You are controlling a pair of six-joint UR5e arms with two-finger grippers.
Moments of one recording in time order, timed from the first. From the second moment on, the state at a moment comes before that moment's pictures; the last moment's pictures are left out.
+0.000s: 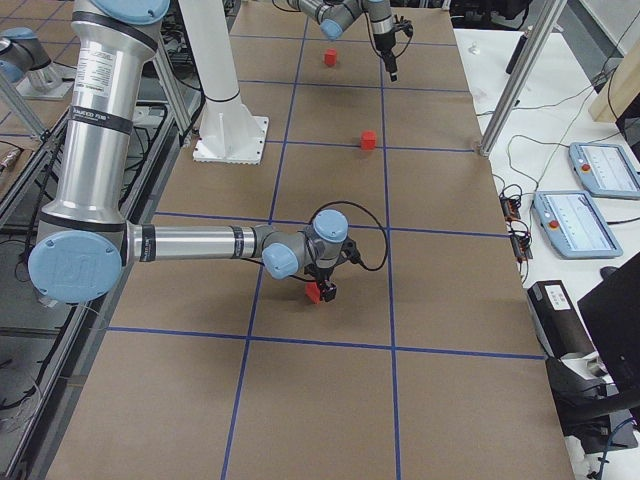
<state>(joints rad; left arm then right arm) -0.81 -2.22 -1.66 -1.74 -1.89 -1.24 1.00 -1.78 1.70 -1.12 2.29 0.08</state>
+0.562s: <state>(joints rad) -0.81 -2.21 -1.67 -1.74 -1.88 -1.24 0.99 -1.78 1.69 -1.13 2.26 0.08</state>
